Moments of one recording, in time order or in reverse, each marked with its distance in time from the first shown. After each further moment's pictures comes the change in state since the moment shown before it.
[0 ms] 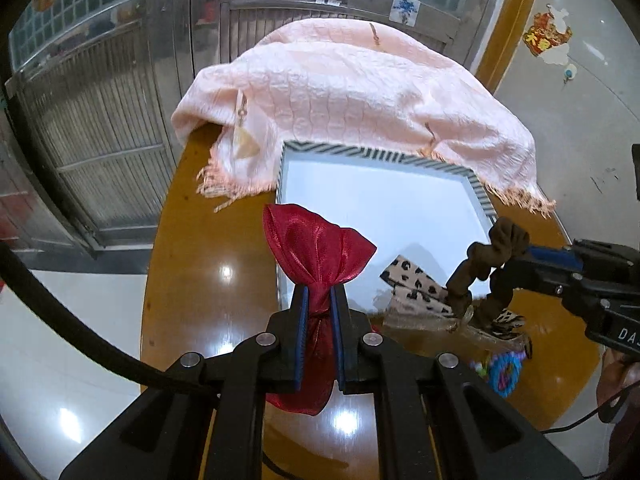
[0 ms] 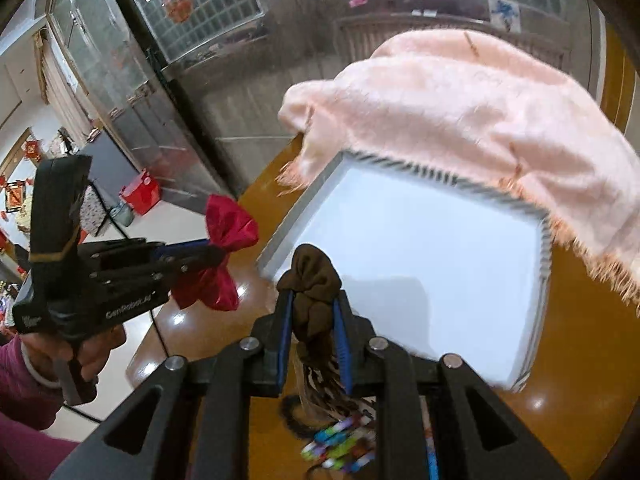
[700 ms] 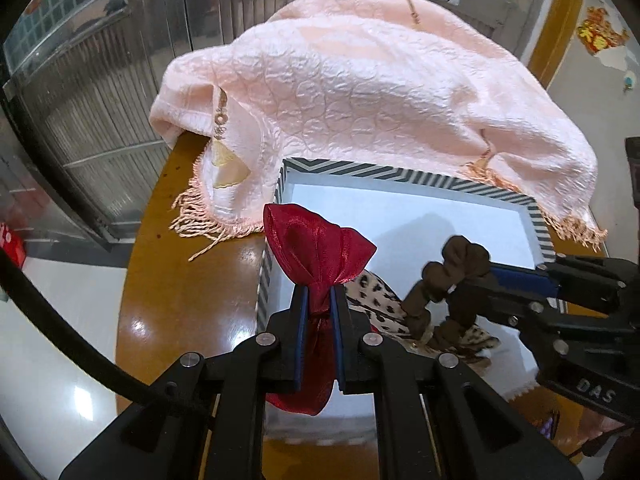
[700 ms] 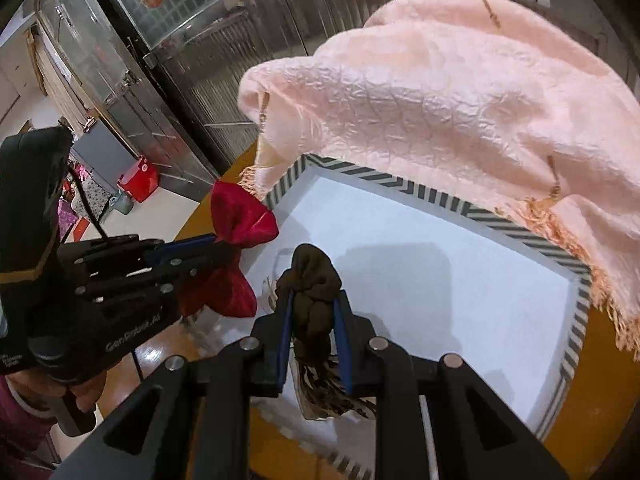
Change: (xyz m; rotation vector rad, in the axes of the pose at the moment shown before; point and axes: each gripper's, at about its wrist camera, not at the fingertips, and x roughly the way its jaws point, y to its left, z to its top) left arm 0.099 -0.008 0.063 -0.049 0.072 0.108; right arm 0.118 -0.063 0.065 0.014 0.107 0.059
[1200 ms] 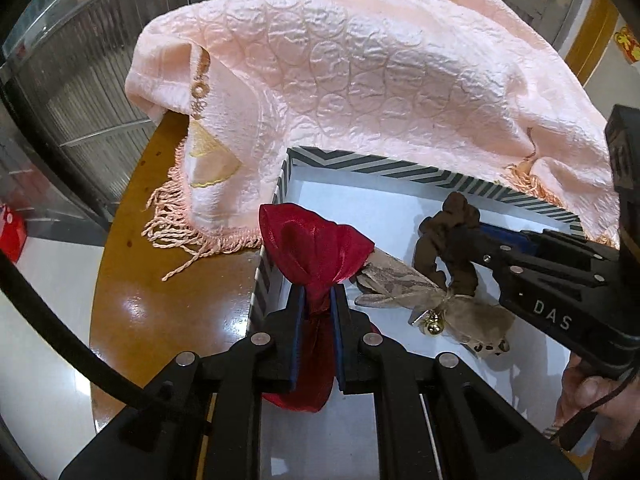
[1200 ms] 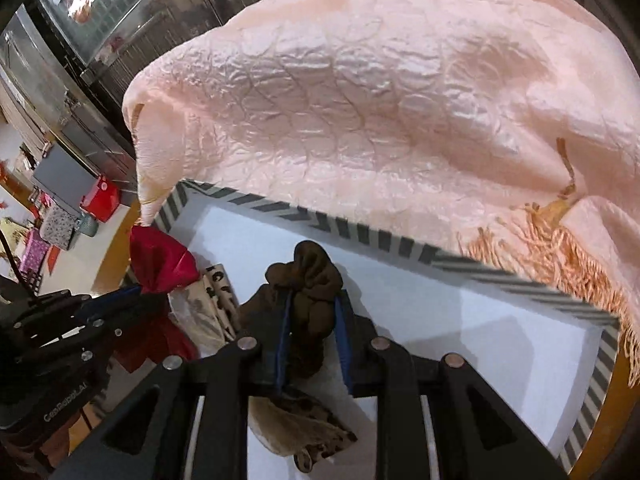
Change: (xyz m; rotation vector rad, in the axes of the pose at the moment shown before) left arm 0.058 0.004 0.024 -0.048 0.084 0.033; right arm 0.072 -0.058 0.036 0.101 0.012 -0.129
